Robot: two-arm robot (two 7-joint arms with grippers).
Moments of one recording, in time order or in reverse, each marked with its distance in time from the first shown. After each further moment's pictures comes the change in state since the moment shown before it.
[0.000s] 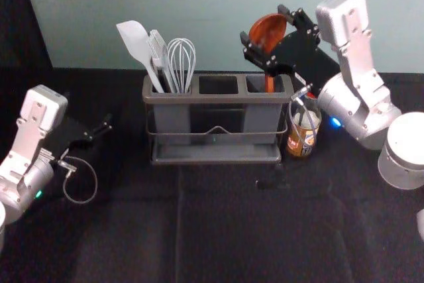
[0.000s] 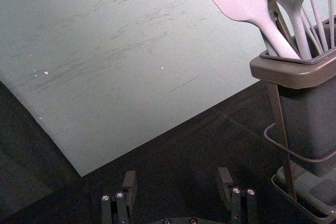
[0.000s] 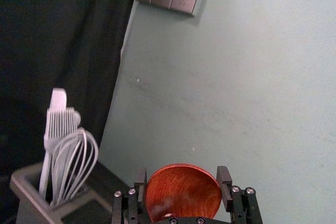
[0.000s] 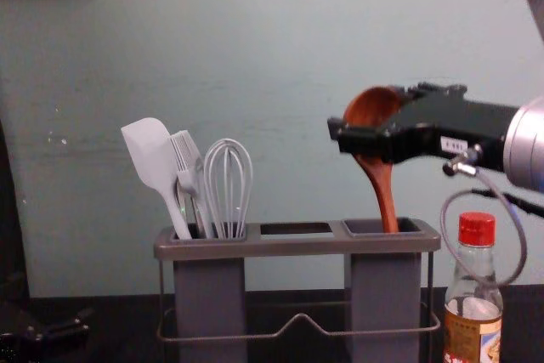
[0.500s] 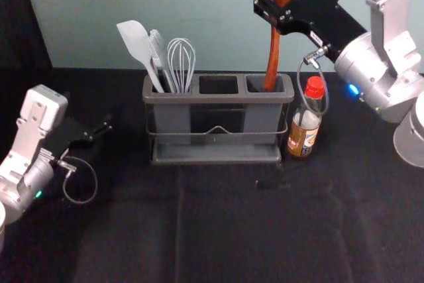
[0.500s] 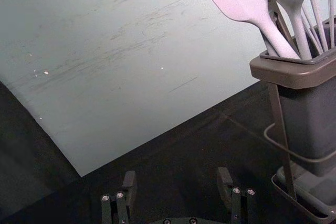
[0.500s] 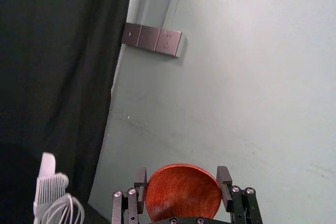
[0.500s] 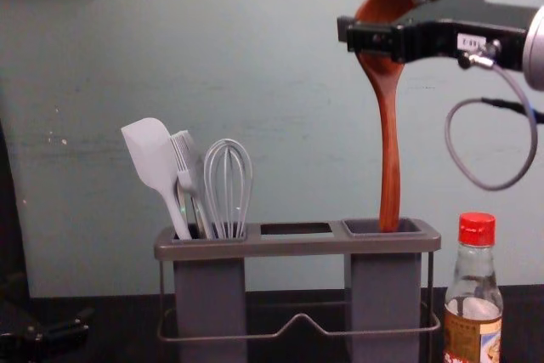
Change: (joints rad) left arm 0.000 0.000 0.000 0.000 0.000 0.000 0.000; right arm 0.019 -0.008 0.047 -0.114 0.066 0.046 -0.002
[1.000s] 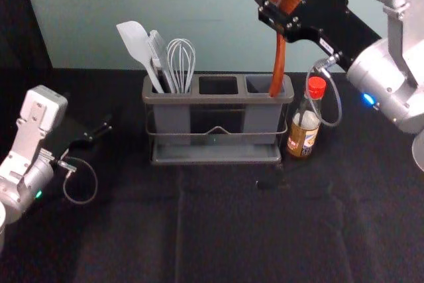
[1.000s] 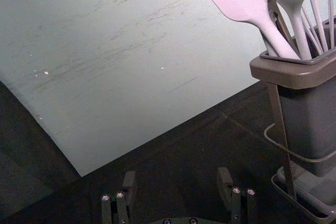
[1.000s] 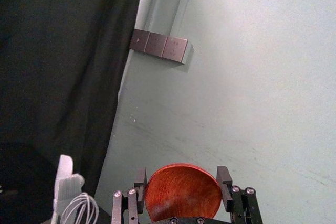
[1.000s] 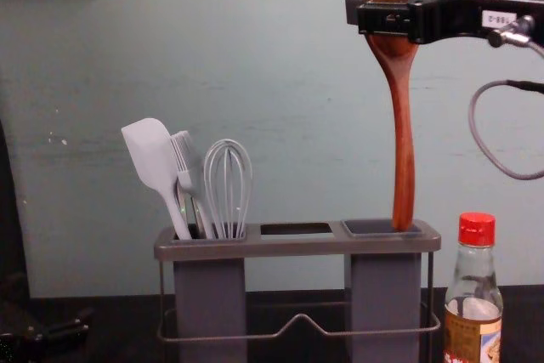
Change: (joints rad) left arm 0.000 0.000 0.000 0.000 0.000 0.000 0.000; right arm -0.061 0.035 0.023 -0.128 0.003 0.049 0.023
